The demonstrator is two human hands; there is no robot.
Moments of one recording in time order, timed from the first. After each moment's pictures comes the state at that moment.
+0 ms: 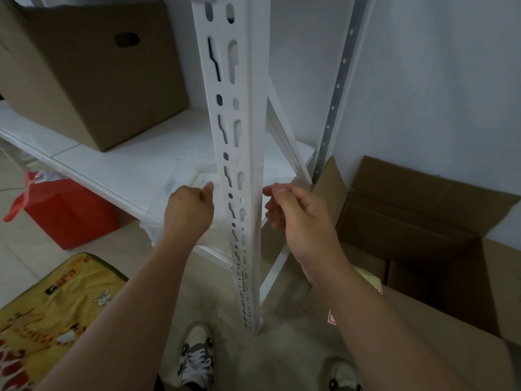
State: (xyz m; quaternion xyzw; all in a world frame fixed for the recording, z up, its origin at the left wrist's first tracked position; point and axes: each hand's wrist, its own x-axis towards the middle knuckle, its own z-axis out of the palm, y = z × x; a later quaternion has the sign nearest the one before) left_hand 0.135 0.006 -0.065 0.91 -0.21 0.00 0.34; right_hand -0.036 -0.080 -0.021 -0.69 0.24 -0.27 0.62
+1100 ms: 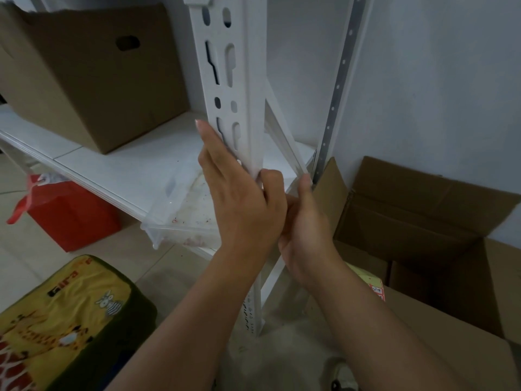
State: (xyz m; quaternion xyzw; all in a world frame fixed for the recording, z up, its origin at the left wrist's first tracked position) left_hand 0.027 -0.031 -0.005 0.72 -0.30 0.24 0.58; right_hand -0.030 -0.079 -0.022 -0.50 0.25 -0.25 0.79
